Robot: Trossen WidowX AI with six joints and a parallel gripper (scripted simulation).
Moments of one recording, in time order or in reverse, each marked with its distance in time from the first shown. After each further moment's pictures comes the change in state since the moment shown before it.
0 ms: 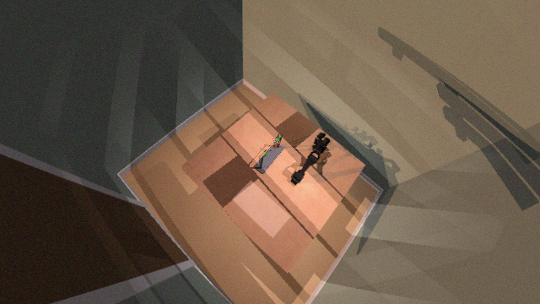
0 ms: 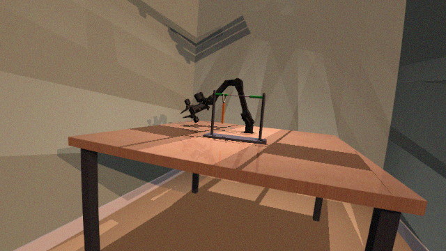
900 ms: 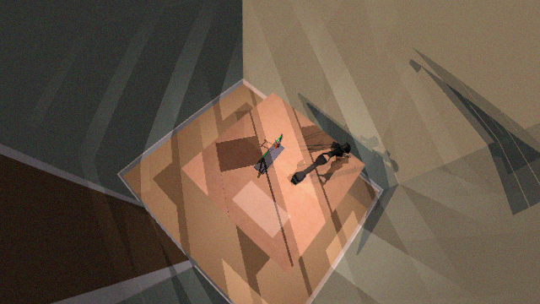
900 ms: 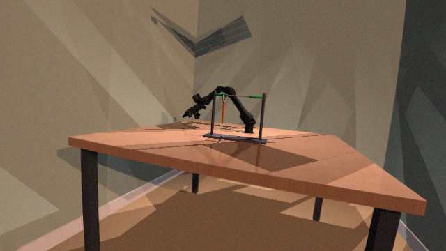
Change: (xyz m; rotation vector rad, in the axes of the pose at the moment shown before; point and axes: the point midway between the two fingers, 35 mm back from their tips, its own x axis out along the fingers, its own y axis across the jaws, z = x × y) arm -0.053 0.011 0.260 1.391 -0.519 0.298
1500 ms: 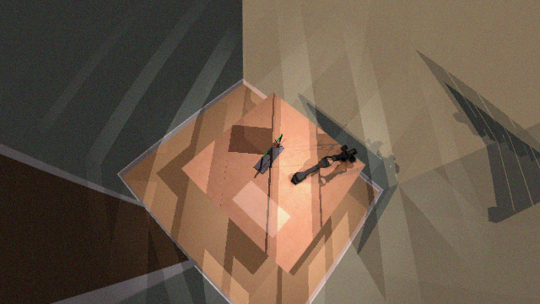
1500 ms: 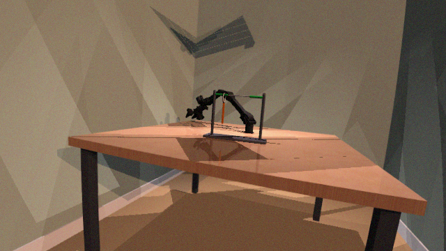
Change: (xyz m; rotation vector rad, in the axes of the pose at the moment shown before) arm -0.001 0.099 0.039 0.548 -0.053 0.204
